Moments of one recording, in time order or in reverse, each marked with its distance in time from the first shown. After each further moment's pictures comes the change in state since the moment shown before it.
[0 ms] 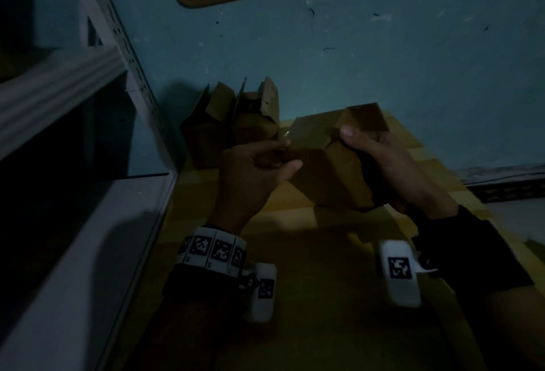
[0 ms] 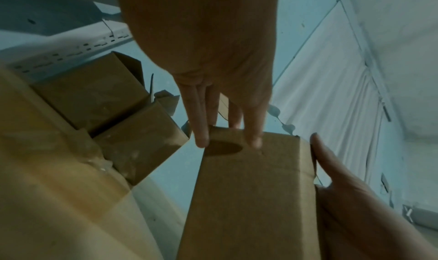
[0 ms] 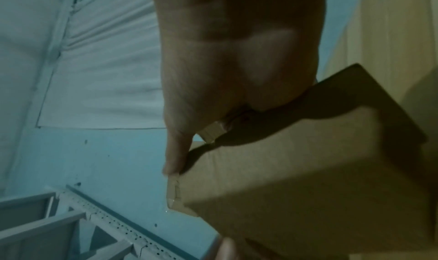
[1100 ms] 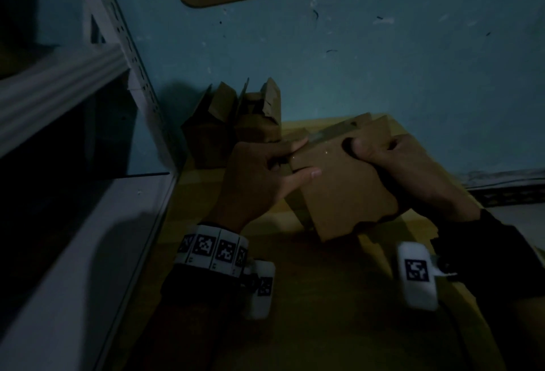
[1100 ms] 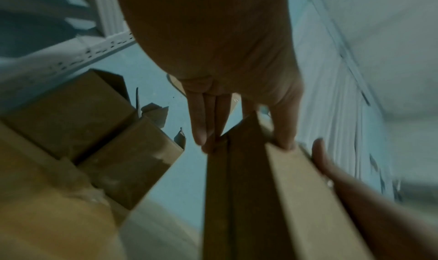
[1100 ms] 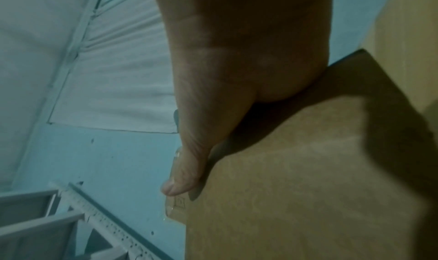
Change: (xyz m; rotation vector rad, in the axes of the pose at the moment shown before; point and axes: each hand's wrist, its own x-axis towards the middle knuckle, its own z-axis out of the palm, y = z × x) left_hand 0.003 0.012 -0.006 0.128 -0.125 0.198; right_hand -0.003 -0.004 -0.016 -0.343 0.149 0.057
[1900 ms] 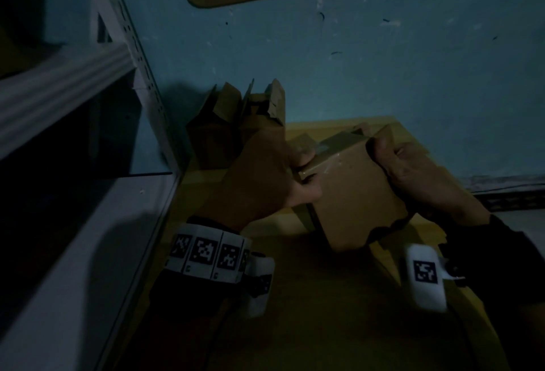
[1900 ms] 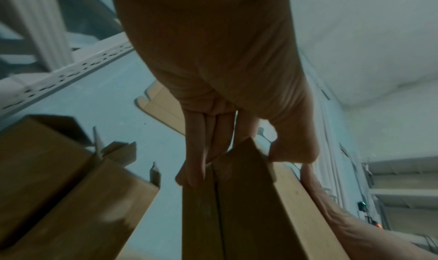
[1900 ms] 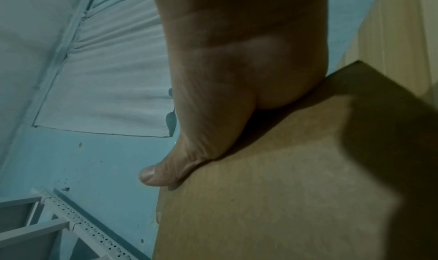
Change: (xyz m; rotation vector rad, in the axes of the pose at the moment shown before) left_hand 0.011 0.017 -0.015 0.228 -0.176 0.203; right_hand -0.004 -0.001 0.005 -0.071 -0.015 0.059
